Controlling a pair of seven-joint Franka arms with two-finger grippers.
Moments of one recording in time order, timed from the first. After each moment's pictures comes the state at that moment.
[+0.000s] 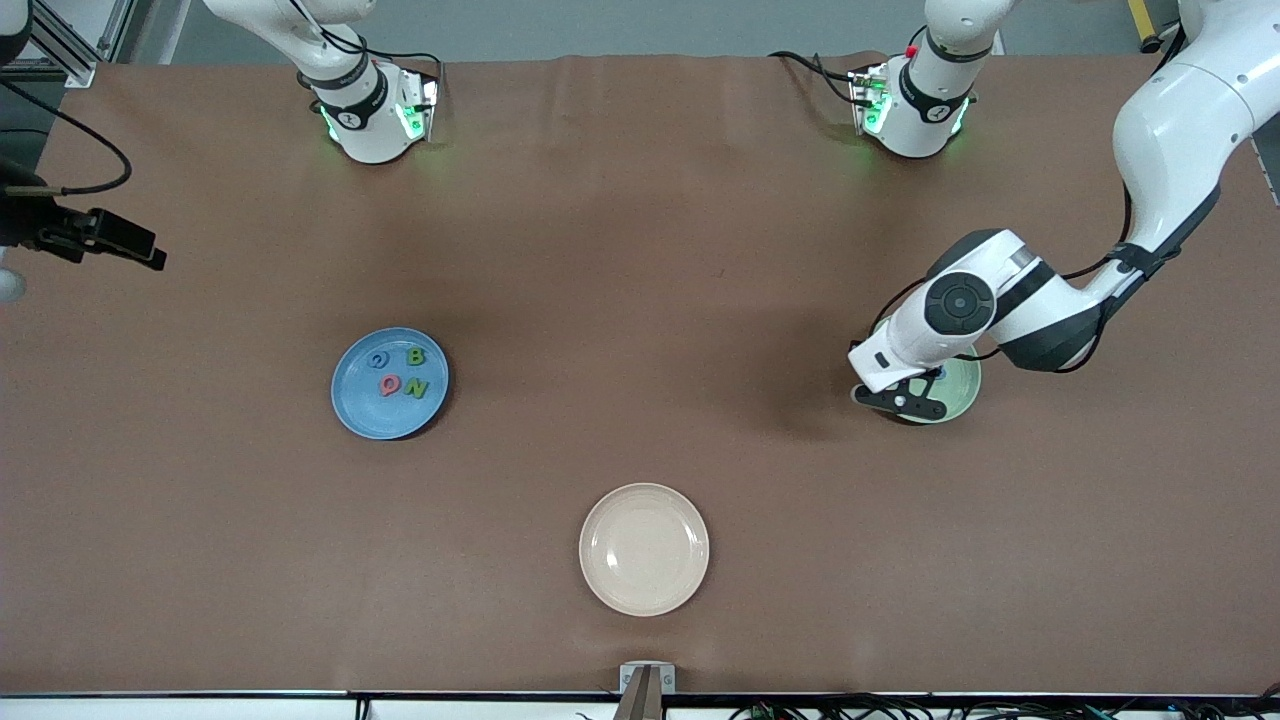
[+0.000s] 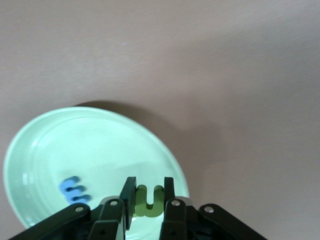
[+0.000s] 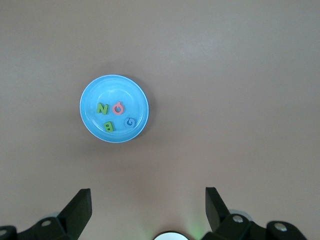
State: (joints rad) left arm 0.83 0.88 -1.23 -2.03 1.00 1.95 -0.64; right arm 0.01 -0.04 -0.08 -1.63 0.02 1.49 0.05
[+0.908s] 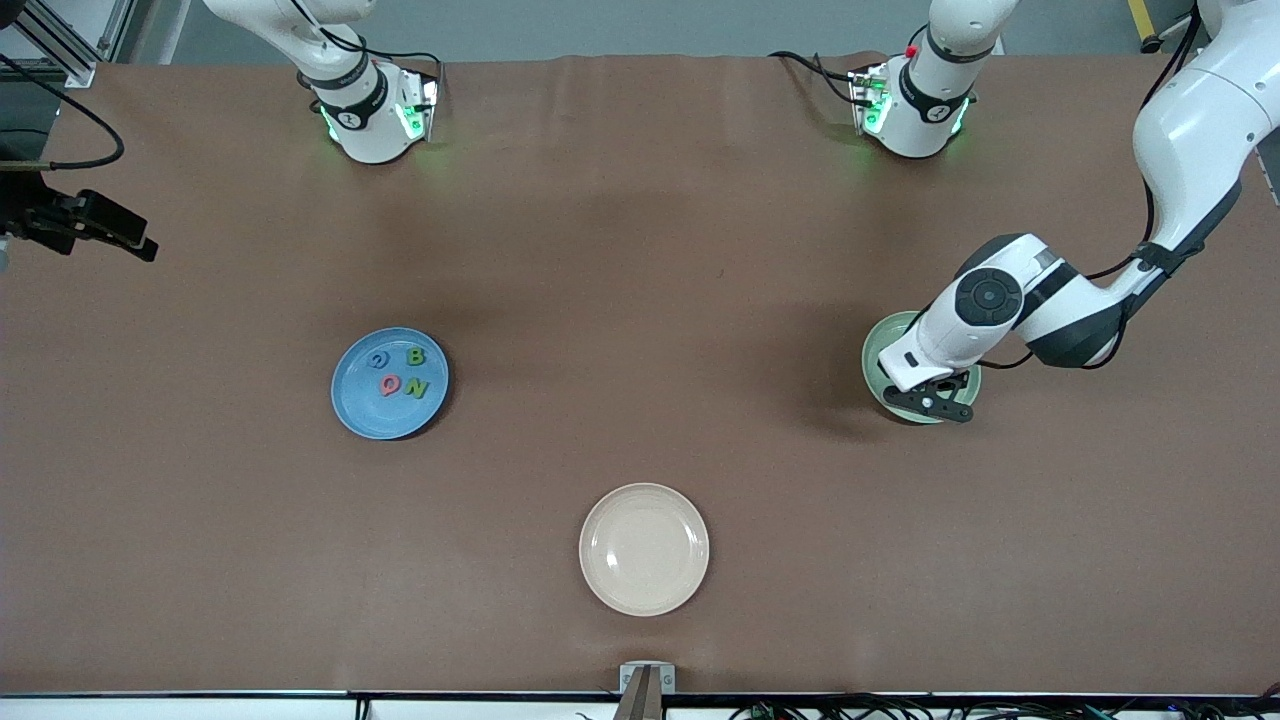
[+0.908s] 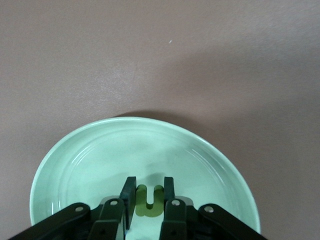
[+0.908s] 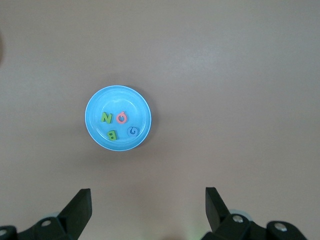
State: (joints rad) left arm 0.90 0.88 -1.16 -2.11 1.14 2.11 -0.60; right arm 0.01 -0.07 -0.07 -1.65 0.02 1.54 0.04
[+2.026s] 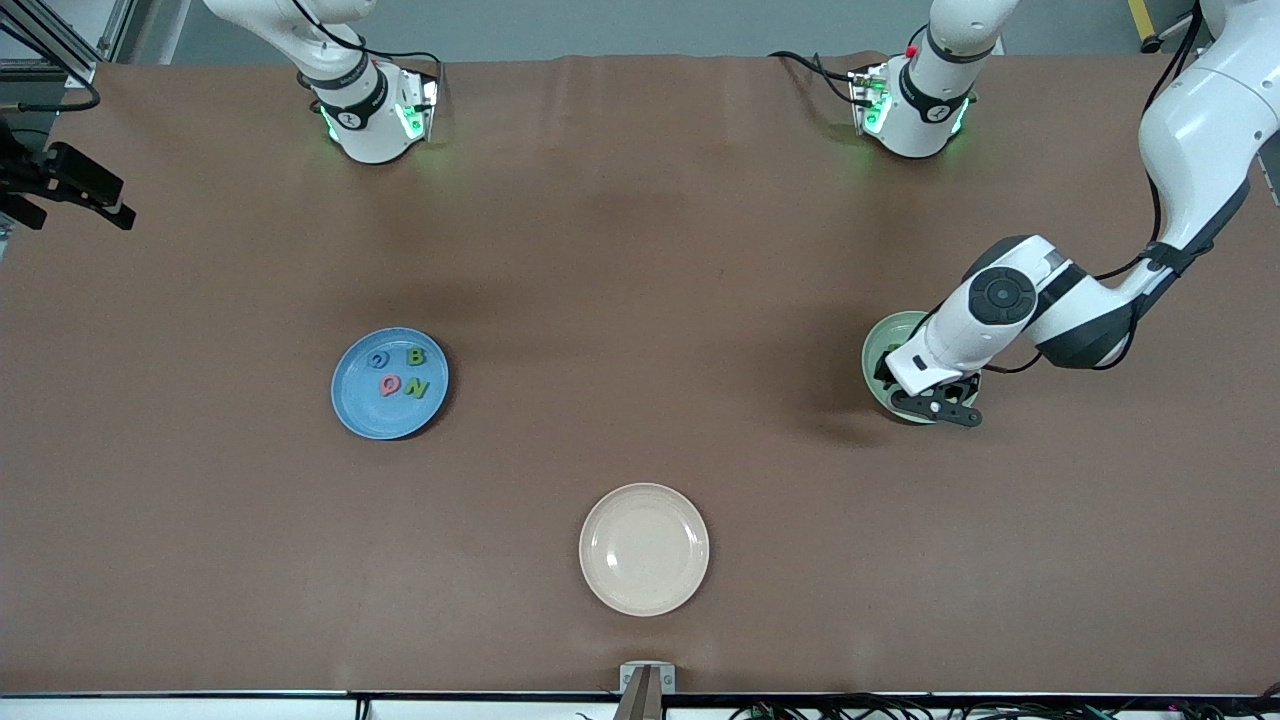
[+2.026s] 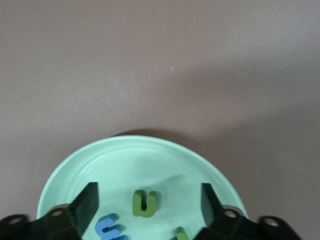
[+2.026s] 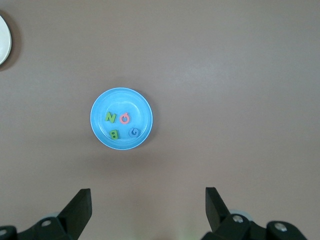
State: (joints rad) left arm 0.92 0.88 -1.21 -2.08 1.11 2.12 -0.60; right arm 0.01 -0.14 -0.07 -1.66 0.02 1.53 -0.03
